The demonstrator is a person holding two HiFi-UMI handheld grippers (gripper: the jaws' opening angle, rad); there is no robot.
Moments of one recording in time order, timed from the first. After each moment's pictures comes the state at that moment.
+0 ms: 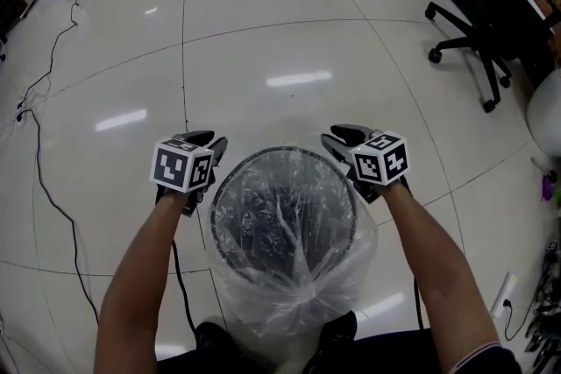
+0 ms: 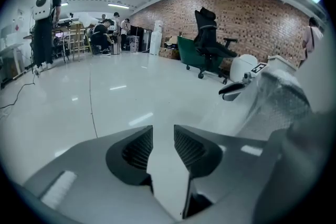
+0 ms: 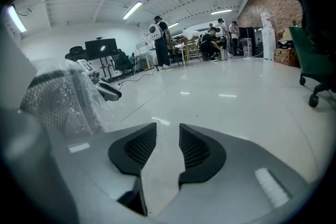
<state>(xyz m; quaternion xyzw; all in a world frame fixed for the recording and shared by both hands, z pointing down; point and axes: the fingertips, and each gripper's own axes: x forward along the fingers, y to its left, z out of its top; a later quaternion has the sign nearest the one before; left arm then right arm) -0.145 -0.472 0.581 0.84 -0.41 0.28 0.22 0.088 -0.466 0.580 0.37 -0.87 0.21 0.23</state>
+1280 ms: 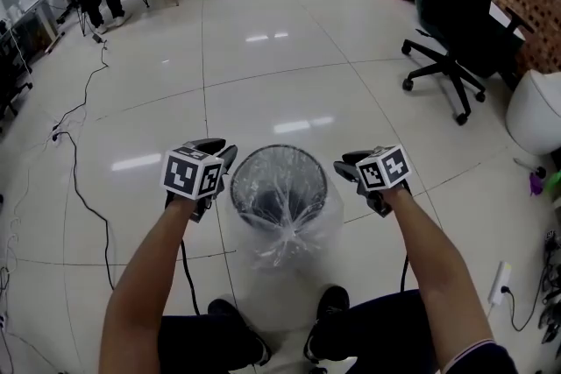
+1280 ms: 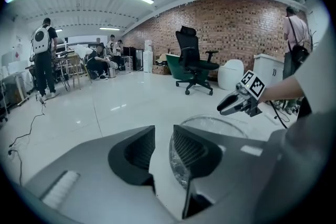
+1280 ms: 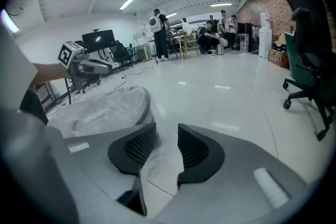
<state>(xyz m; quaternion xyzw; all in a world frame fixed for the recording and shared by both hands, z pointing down) -0.123 -0.360 0.393 0.86 -0.42 0.25 0.13 0.131 -0.339 0.473 0.38 -0.85 0.23 0.29</state>
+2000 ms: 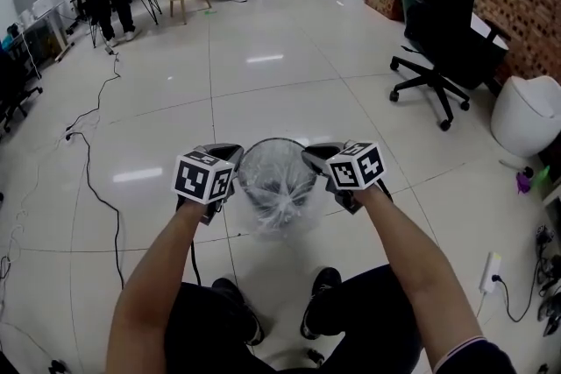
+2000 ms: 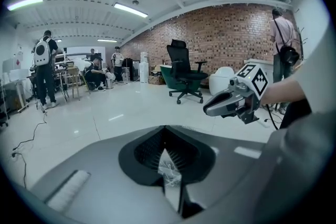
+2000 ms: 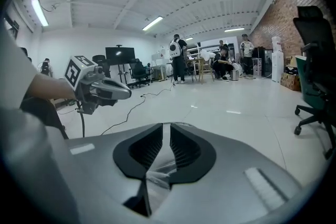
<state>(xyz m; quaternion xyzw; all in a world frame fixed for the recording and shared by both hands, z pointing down) -0.104 -0.251 0.322 0.88 -0.41 0.22 0.09 0.034 -0.248 0.348 0.34 -0.91 0.14 0.20</state>
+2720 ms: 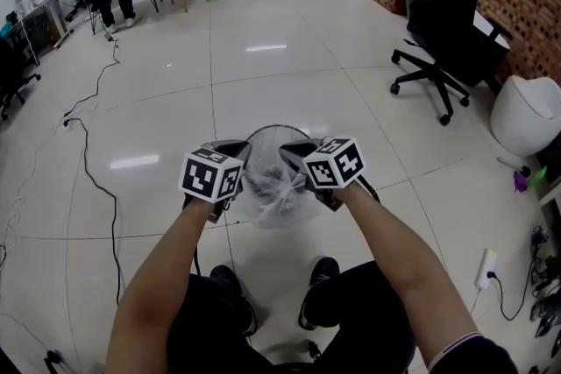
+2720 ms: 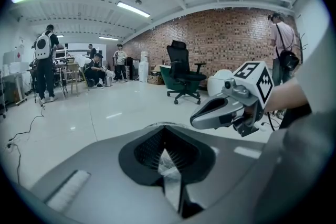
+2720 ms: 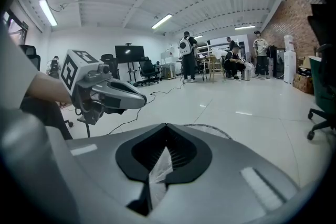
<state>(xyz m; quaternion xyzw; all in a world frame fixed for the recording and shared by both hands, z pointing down) -0.090 -0.228 0.335 0.88 -0.41 0.20 0.11 -0.027 -0.224 0.353 0.30 -0.92 0.13 0.21</state>
